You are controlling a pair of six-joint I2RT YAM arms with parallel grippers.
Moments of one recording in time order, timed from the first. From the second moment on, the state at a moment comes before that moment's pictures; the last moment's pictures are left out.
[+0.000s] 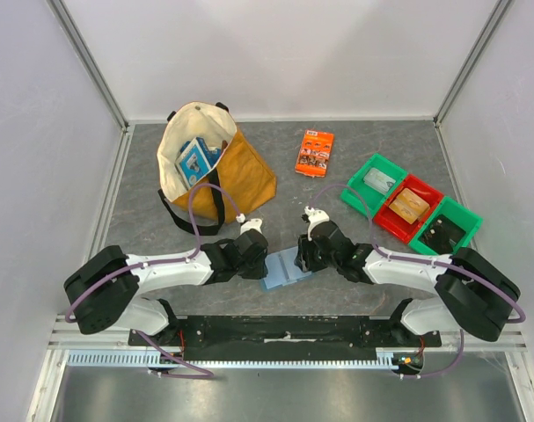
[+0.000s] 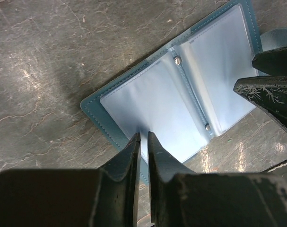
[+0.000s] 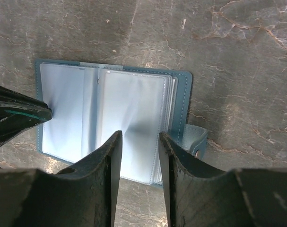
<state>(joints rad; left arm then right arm) -0.98 1.38 0.61 -0.17 -0.16 -0.82 0.86 1.35 0.52 0.06 0.05 0.51</state>
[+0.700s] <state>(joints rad) -0.98 1.39 0.60 -0.13 -0.15 -0.83 0.89 1.36 0.54 0.14 -0.16 0.54</state>
